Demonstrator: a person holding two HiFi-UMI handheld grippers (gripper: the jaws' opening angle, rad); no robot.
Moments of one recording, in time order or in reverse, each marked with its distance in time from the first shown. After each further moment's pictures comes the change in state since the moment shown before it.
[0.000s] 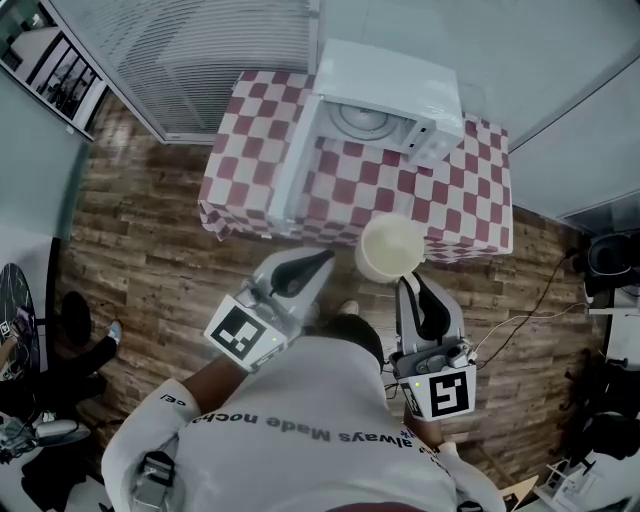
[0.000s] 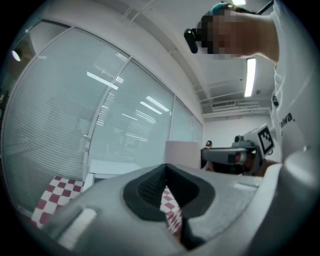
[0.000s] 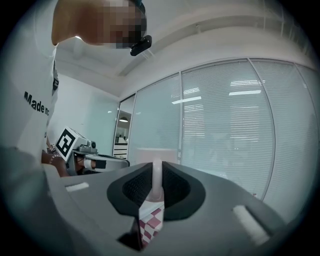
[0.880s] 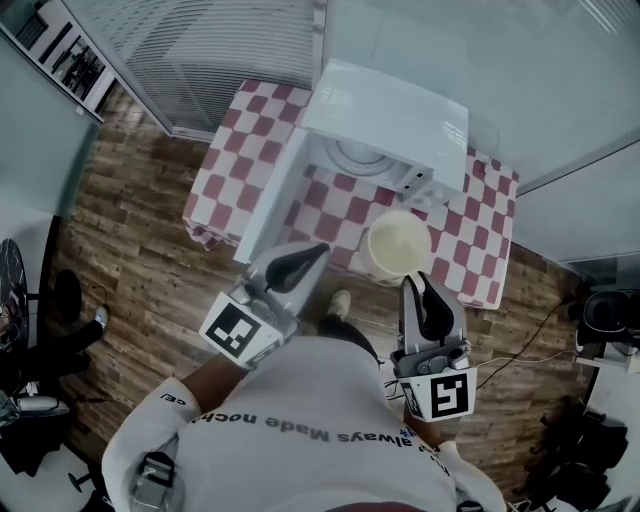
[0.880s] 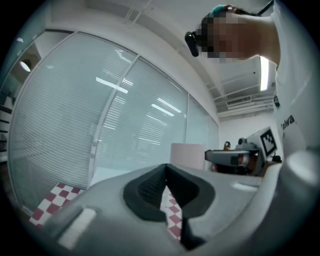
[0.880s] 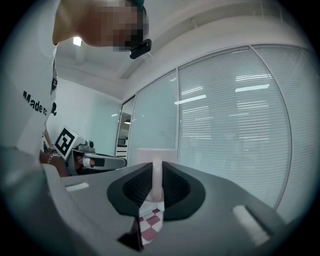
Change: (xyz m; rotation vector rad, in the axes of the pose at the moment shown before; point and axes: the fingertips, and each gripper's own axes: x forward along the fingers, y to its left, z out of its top) left arm 0.151 0.091 0.017 0.017 -0.036 0.160; right arm 0.102 -0.163 -0.001 -0.005 -0.031 0.102
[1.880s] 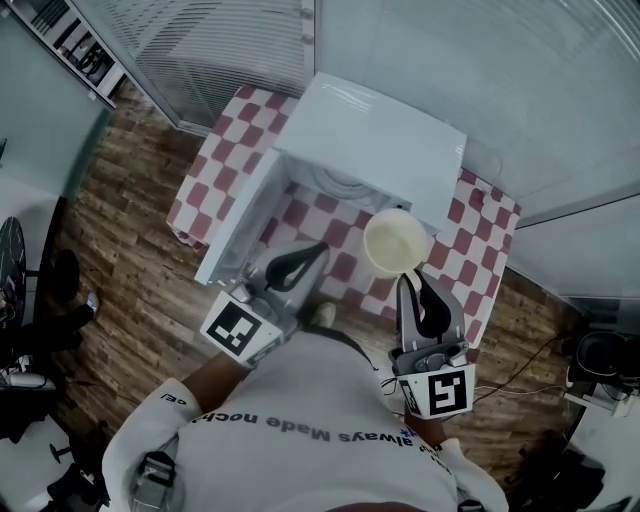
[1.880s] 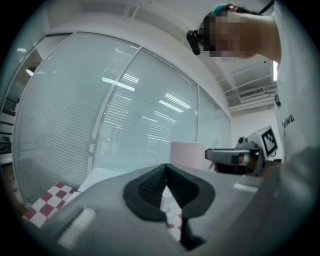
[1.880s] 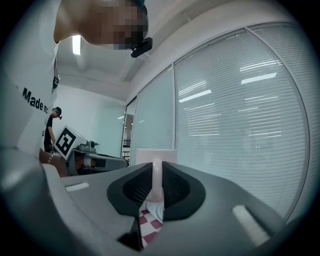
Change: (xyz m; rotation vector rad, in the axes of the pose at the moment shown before) left arm 0.139 0.020 -0.015 -0.011 0.022 0.122; right arm 0.048 -0.140 -0.021 0.014 -0.003 0.124
